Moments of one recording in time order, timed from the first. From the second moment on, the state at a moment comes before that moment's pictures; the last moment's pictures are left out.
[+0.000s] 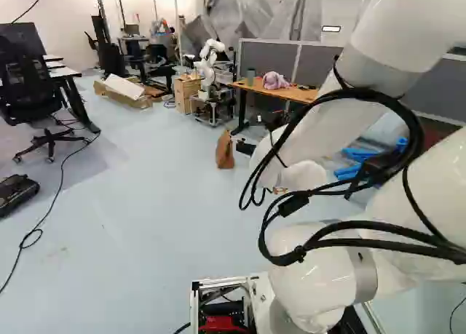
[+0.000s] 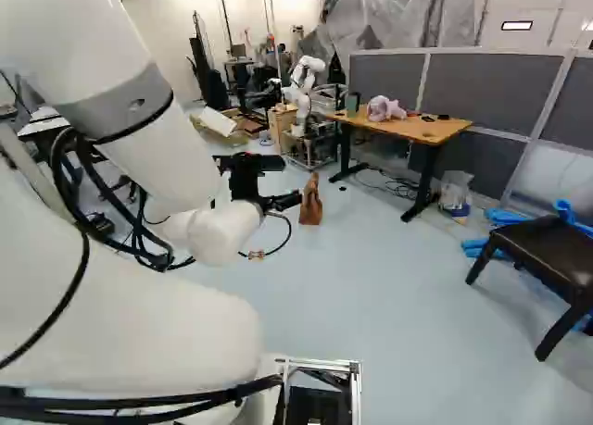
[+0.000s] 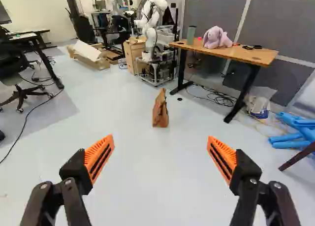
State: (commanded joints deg) arm 0.0 16.0 -5.0 0.0 50.0 0.0
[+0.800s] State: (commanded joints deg) arm 0.0 16.0 -5.0 0.0 50.0 0.0
